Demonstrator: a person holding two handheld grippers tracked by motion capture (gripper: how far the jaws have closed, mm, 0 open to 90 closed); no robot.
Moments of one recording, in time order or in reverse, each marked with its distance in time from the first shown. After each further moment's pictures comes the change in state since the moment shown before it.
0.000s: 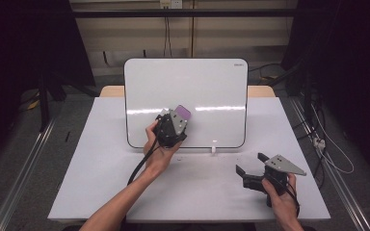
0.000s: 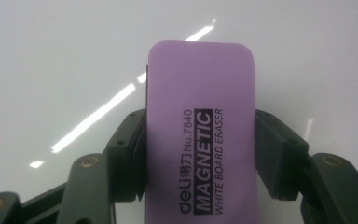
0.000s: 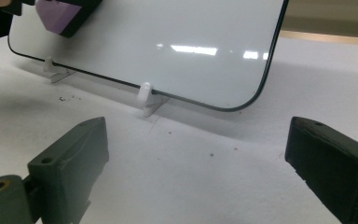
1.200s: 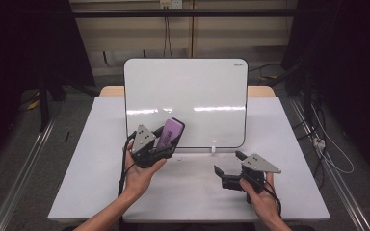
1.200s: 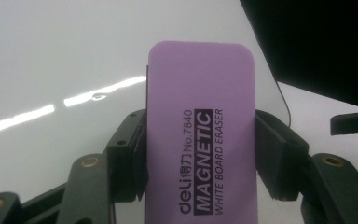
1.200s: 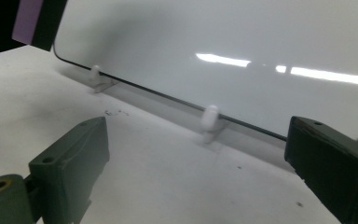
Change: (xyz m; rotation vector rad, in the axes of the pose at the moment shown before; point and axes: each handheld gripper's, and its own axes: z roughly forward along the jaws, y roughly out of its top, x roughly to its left) left arm 0.017 -0.037 -0.071 -0.252 -0.283 -0.339; right arm 0.045 0.006 0.033 -0.031 0.099 -0.049
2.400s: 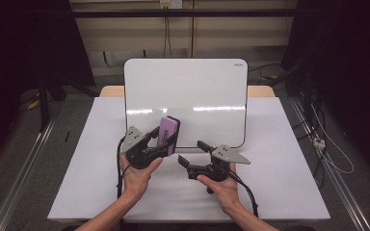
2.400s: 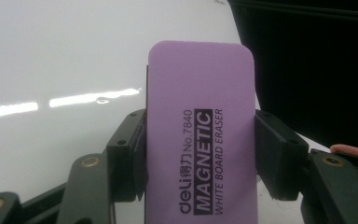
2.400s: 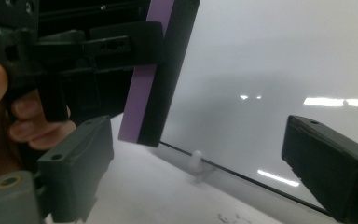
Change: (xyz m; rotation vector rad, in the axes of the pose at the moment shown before) left arm 0.003 -0.003 -0.009 -0.100 -0.016 -0.161; right arm 0.060 0.031 0.060 -0.215 0.242 0.150
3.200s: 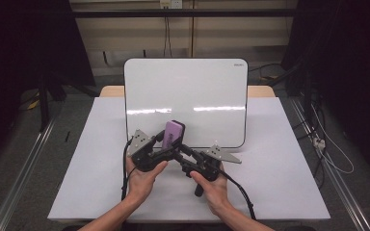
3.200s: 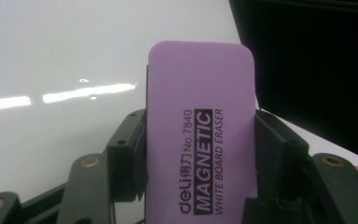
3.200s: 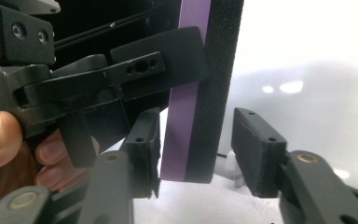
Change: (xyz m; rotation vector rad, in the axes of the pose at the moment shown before) left arm -0.006 -0.014 0.009 0.021 -0.019 -0.003; right arm 0.009 -0.013 0.020 -0.023 0.056 0.170
